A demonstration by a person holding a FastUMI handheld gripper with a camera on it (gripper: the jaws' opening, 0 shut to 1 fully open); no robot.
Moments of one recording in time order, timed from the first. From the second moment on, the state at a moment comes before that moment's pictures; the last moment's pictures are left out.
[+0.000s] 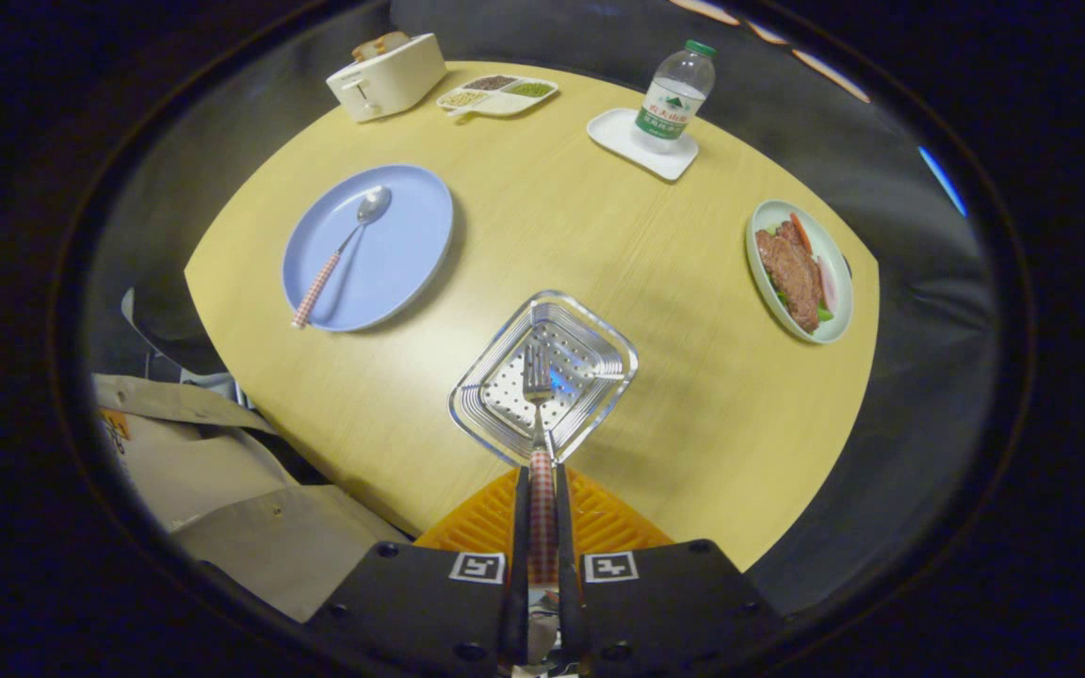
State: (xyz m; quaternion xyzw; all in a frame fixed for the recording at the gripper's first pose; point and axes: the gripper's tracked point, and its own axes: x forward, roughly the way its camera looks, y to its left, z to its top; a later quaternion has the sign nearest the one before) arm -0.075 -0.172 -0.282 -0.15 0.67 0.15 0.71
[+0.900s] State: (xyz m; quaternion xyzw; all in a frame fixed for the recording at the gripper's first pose) arm -0.013 -0.055 -0.226 -0.08 0.38 0.09 0.92
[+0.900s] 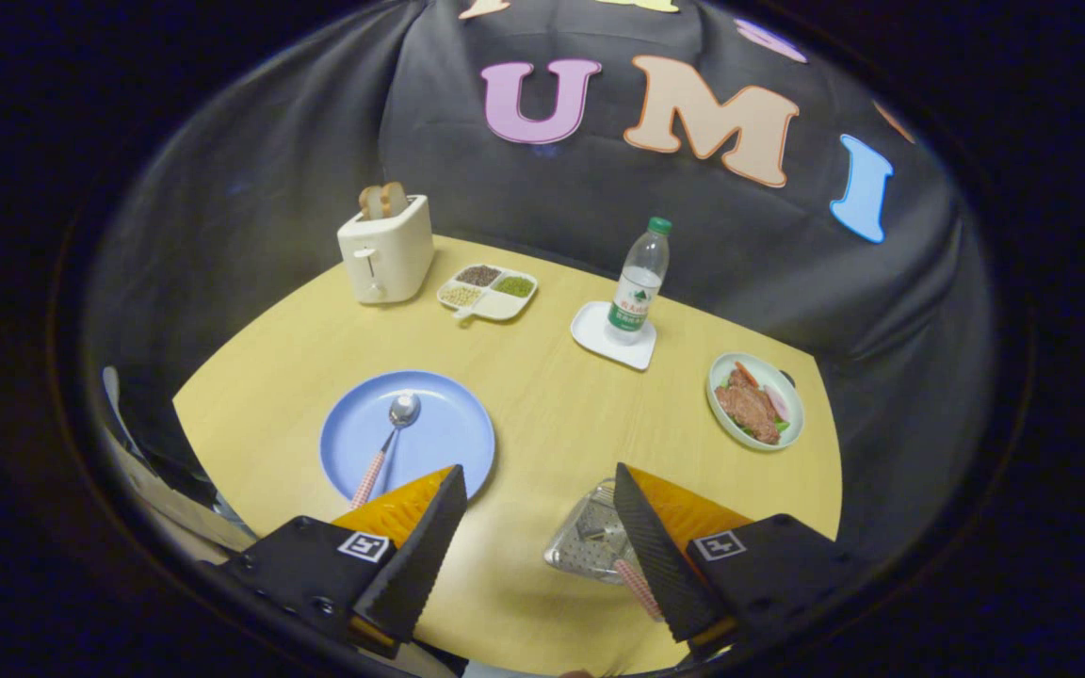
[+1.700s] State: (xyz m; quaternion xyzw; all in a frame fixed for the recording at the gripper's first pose) arm -0.032 0.061 -0.321 -0.07 0.40 0.12 0.90
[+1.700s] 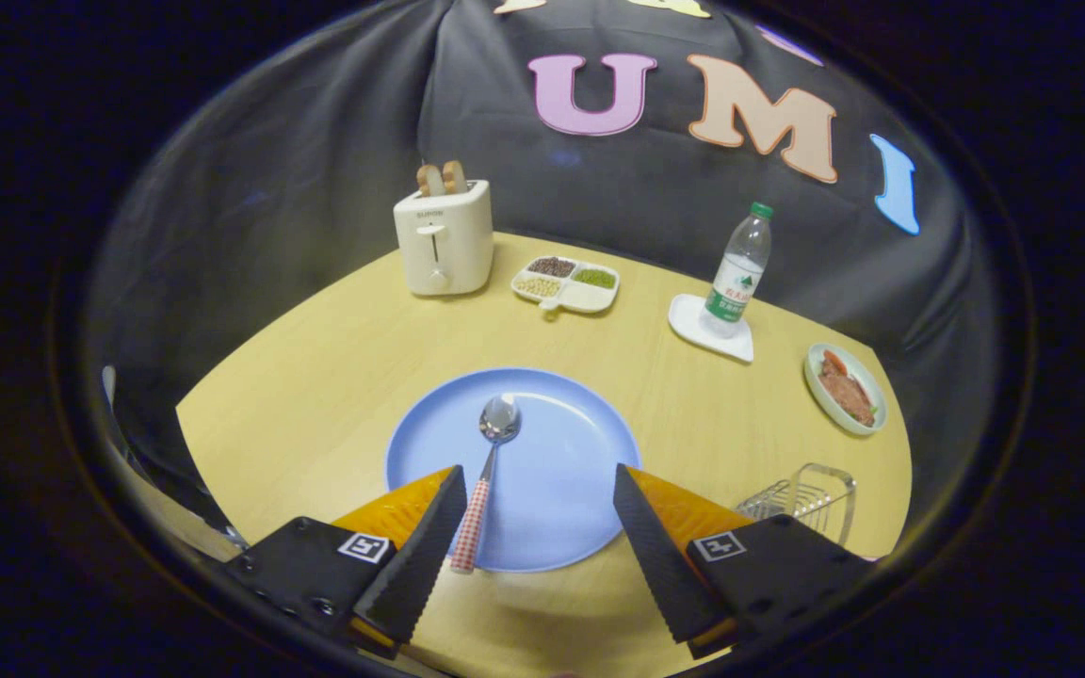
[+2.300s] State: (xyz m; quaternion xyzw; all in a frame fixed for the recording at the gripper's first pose) arm -0.043 0.085 -0.372 -0.11 0.46 0.15 0.87
